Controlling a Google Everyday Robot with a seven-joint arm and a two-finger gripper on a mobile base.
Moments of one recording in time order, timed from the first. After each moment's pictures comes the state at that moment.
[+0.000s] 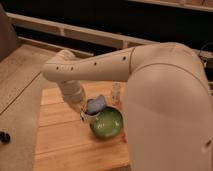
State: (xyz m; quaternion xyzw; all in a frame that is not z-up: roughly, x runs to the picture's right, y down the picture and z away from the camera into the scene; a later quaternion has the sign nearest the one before) arm -0.111 0.099 0.683 -0.23 0.29 0.59 0.71
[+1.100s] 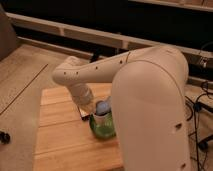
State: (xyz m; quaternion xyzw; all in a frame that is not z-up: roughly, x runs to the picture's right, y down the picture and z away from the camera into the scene) arm -0.068 0.115 0.729 -0.19 0.36 0.60 0.69
